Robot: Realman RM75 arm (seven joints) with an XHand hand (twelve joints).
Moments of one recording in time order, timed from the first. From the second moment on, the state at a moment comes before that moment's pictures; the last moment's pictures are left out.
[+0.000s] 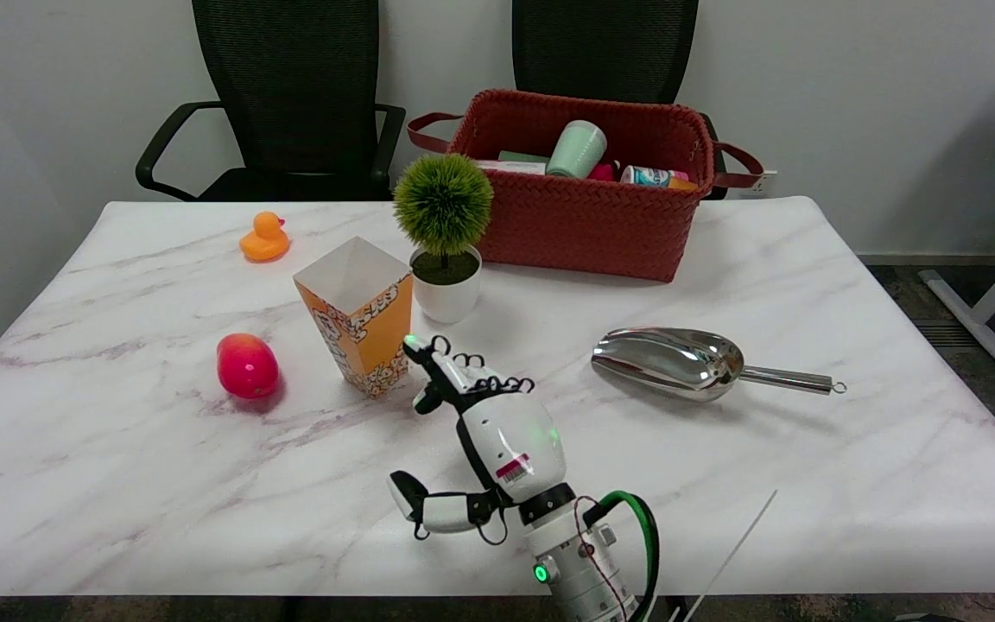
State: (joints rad) arm -0.10 -1.40 -2.46 1.19 0.78 1.19 -0.08
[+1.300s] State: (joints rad) arm -0.04 -1.43 -2.36 1.26 1.04 1.14 0.21
